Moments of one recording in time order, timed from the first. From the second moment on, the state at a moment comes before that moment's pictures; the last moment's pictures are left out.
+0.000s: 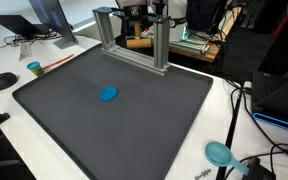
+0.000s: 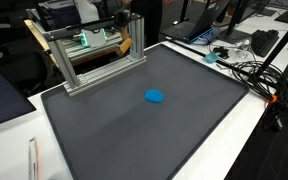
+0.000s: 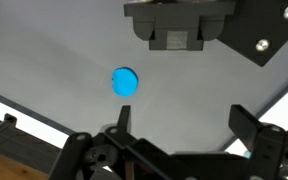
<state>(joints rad) 0.11 -0.42 -0.02 -2.37 -0.11 2.11 -0.35</state>
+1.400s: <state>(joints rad) 0.07 -0.12 -0.03 -2.19 -0.05 1.90 -0.28</state>
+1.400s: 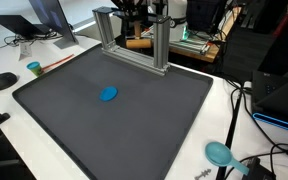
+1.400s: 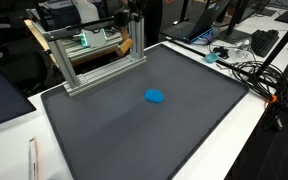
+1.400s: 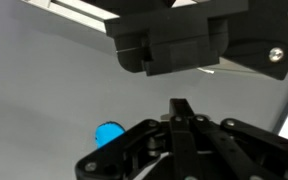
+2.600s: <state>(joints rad) 0.04 -0.11 -0.03 -2.19 -0.05 1.75 -0.10</state>
